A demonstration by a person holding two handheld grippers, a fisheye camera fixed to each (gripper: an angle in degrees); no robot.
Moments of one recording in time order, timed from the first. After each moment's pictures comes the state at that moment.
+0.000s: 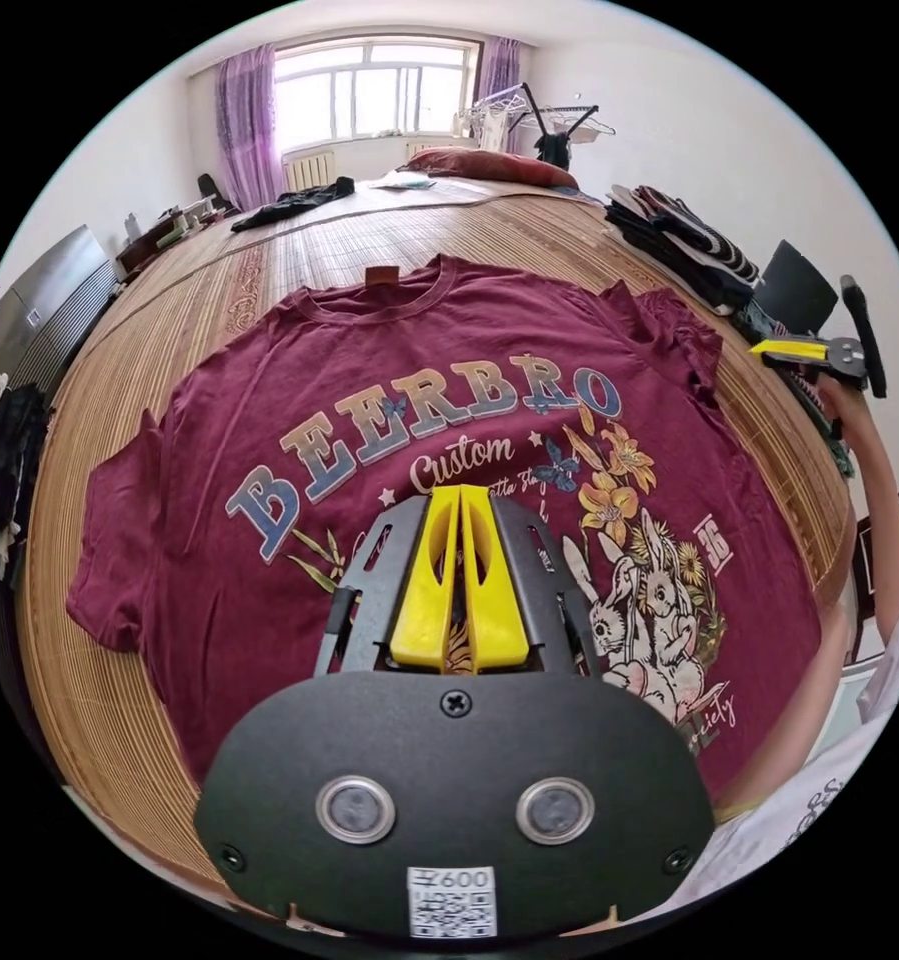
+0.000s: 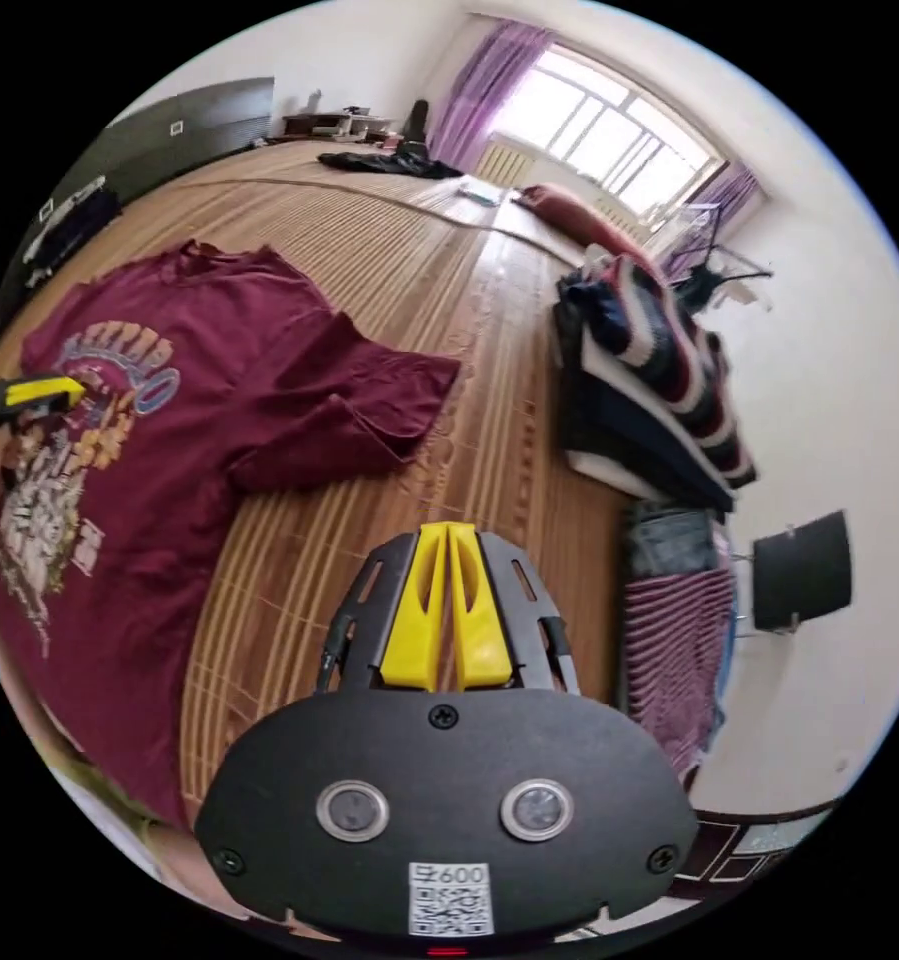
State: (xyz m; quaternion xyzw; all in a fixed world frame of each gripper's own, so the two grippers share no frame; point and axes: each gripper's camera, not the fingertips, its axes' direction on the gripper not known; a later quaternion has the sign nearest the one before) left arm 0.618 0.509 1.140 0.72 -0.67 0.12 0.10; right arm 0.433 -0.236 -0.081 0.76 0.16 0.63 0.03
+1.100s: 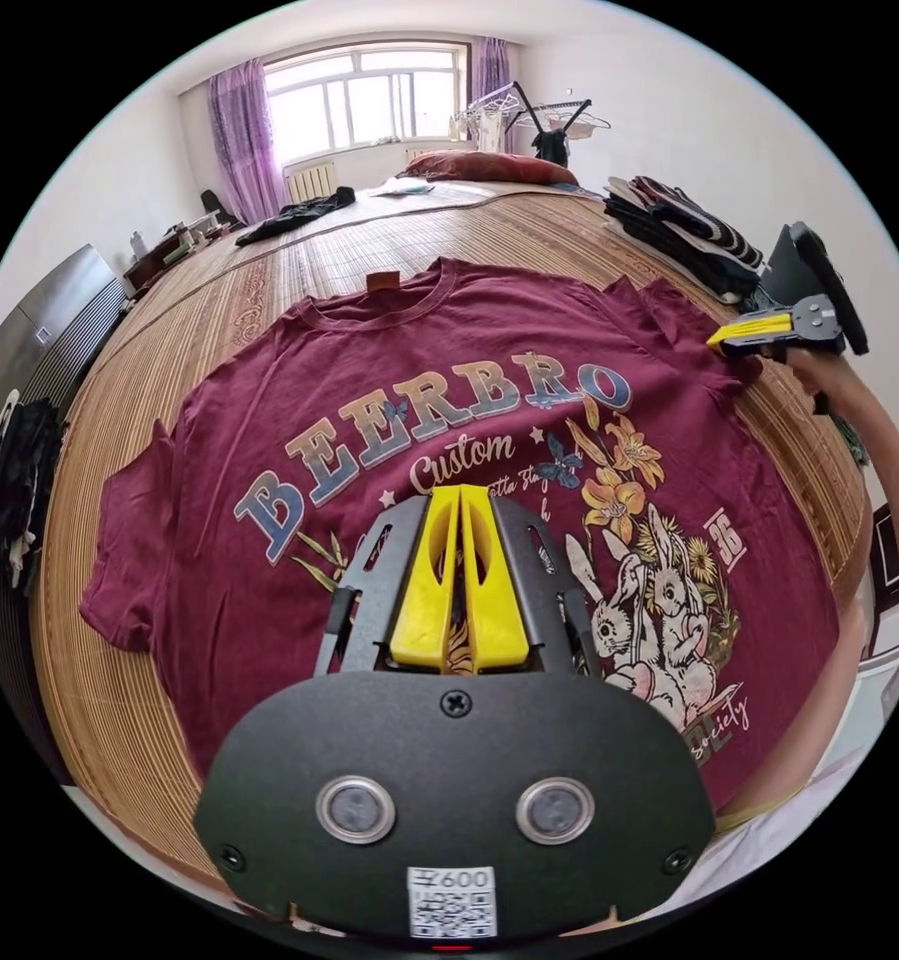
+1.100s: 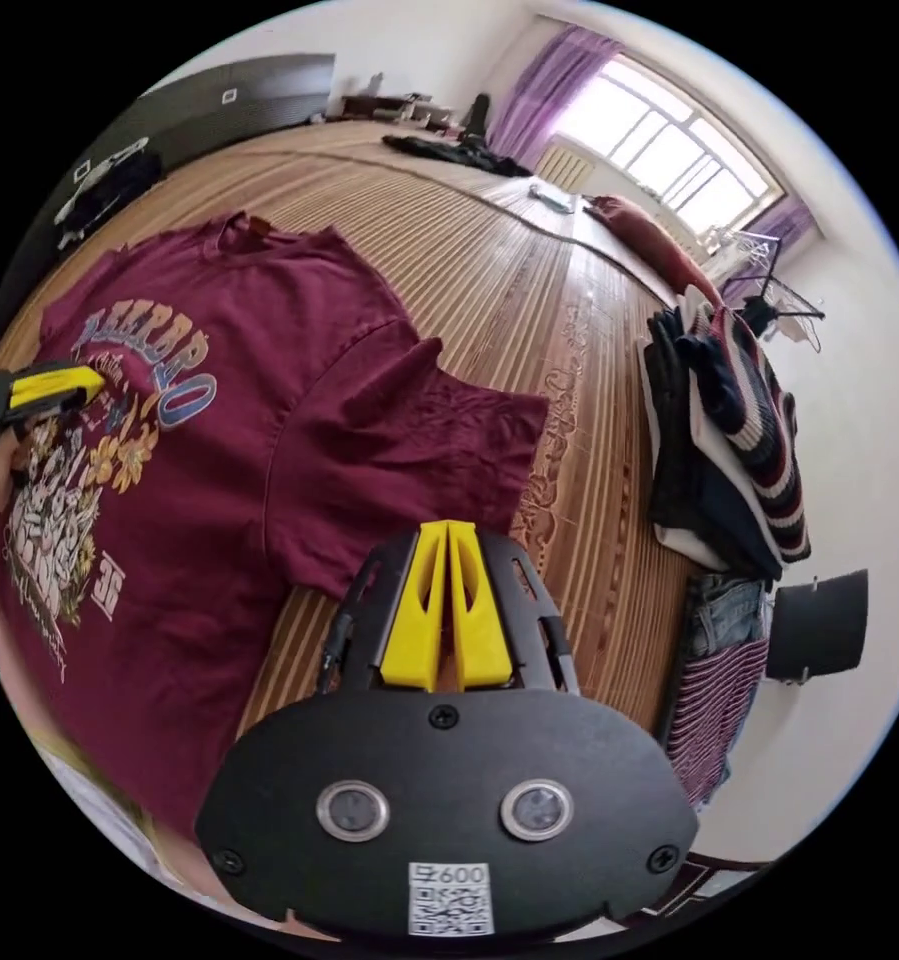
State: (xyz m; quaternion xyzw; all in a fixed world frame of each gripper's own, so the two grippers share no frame) left arm 0.617 0.562 1.148 0.72 -0.68 0.11 0.08; right arm 0.452 -0.184 -0.164 0.80 0.16 0.58 0.08
